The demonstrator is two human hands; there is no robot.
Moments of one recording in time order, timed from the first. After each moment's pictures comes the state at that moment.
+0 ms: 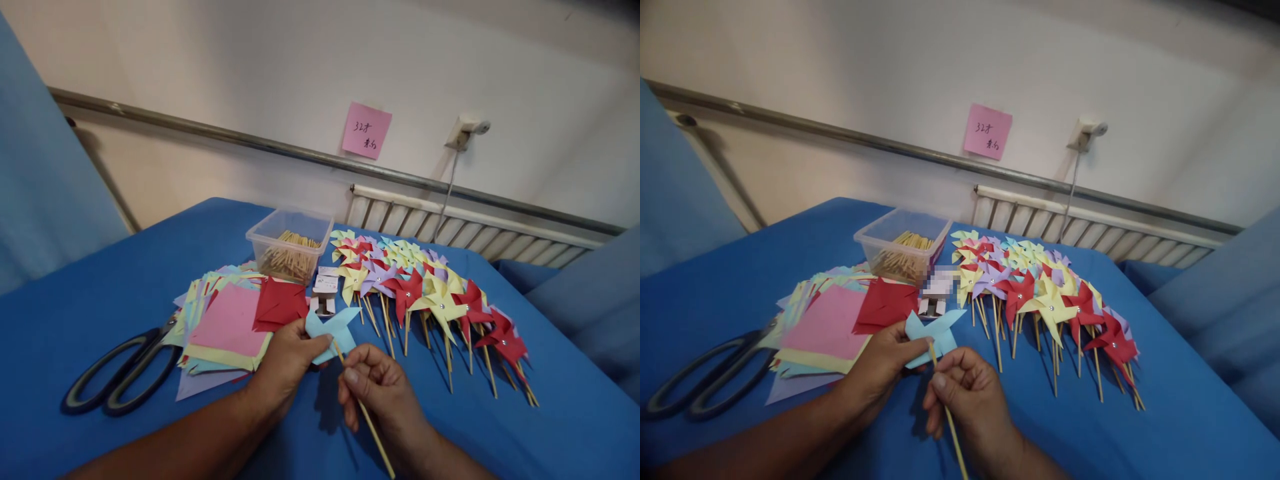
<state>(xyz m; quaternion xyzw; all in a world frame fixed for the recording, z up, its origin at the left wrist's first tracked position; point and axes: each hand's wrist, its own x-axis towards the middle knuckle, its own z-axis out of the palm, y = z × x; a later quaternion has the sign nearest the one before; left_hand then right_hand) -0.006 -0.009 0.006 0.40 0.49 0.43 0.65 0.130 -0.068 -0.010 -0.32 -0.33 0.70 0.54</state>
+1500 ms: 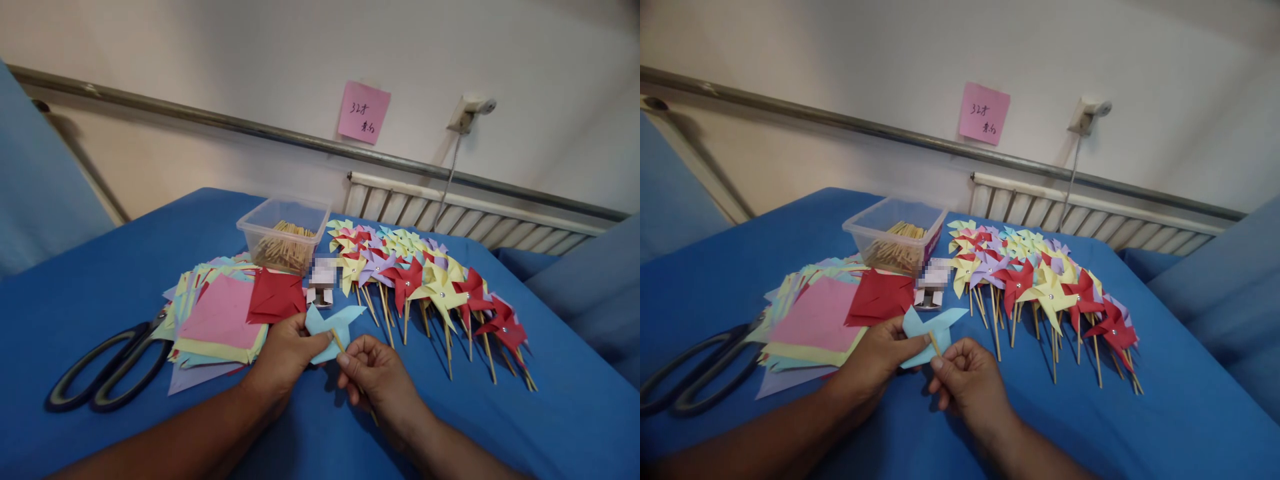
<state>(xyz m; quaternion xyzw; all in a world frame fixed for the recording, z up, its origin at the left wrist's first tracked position) -0.004 -0.010 0.009 0.42 0.51 0.39 0.65 0.132 -0.059 -0.018 -0.48 -0.33 0.66 0.48</state>
